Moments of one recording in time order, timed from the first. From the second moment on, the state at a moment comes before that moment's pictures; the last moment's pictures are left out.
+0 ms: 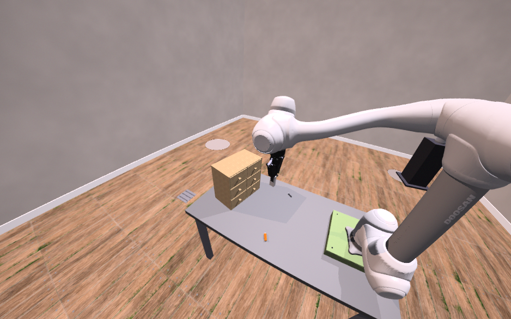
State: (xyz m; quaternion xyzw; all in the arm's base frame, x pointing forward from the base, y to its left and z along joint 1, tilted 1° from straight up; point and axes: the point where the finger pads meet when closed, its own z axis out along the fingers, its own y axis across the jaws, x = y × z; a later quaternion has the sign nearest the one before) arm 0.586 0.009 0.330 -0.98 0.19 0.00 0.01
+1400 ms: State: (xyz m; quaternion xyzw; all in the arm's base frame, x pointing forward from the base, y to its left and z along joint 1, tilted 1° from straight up) arm 0.549 -0.146 0.313 -0.98 0.19 -0.06 0.00
